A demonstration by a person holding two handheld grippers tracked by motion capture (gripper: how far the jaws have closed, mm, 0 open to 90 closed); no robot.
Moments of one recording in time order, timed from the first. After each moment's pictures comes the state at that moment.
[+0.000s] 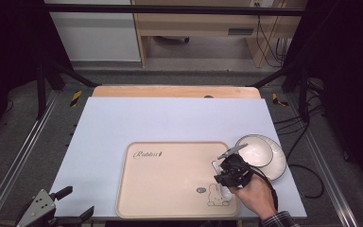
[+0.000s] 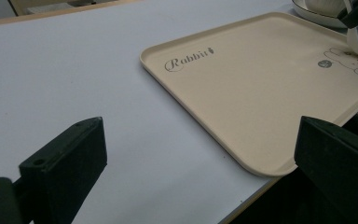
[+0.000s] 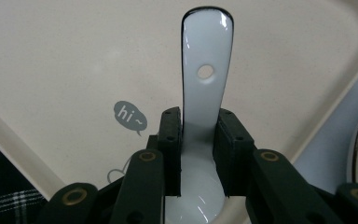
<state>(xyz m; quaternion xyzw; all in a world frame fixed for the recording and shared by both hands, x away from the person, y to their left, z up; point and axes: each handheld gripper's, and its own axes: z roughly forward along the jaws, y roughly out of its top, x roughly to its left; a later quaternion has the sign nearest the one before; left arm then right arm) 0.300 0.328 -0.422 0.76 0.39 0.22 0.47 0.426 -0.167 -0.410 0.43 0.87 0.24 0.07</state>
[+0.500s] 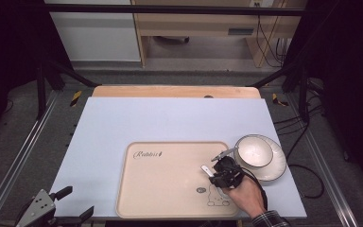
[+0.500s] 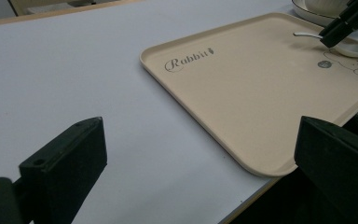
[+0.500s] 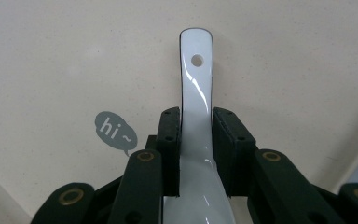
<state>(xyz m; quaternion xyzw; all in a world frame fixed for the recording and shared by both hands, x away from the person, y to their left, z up) 0.300 0.328 -0.422 0.76 0.39 0.22 0.47 0.437 -0.155 -0.443 0.44 0.87 0.23 0.06</state>
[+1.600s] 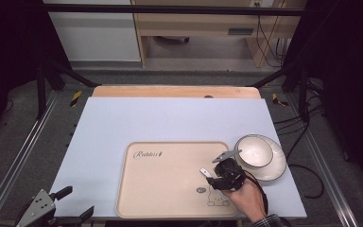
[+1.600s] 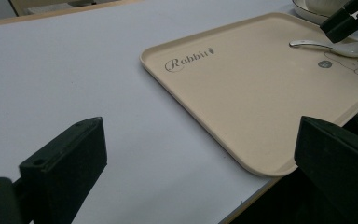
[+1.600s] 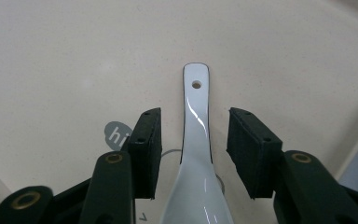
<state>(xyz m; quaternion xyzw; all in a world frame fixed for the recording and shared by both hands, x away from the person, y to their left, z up) 0.300 0.328 -0.422 0.76 0.39 0.23 0.47 0.427 -0.156 -0.435 0.42 0.86 0.27 0.09</state>
